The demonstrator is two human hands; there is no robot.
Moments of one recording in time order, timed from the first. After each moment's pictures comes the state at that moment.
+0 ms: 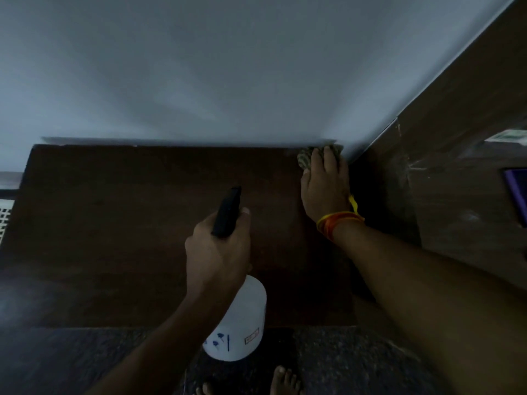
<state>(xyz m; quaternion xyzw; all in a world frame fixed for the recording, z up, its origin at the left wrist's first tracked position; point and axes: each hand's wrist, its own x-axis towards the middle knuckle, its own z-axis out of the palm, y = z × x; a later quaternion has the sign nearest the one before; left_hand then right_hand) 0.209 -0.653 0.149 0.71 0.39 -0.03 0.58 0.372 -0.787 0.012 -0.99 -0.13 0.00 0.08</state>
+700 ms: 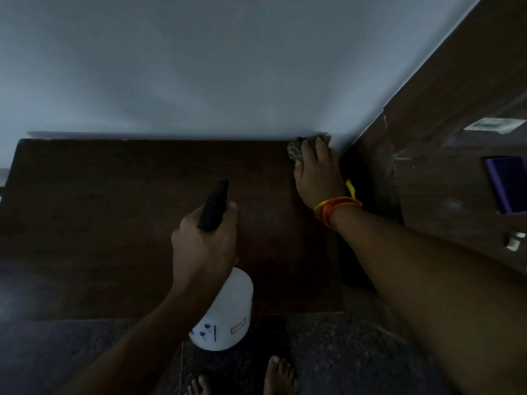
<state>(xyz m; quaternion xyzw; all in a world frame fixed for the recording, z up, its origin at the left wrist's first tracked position) 0.202 -0.653 0.155 0.72 0.38 -0.05 0.58 0.376 -0.797 0.025 -0.98 -0.15 0.02 0.09</state>
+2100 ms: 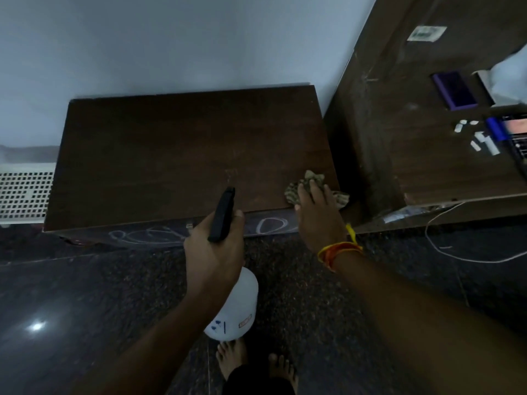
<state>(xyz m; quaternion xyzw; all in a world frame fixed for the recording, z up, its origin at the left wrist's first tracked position) -0.006 -0.668 0.163 0.77 0.31 0.03 0.56 0.103 -0.835 0.039 -0.98 -0.18 0.07 0.02</state>
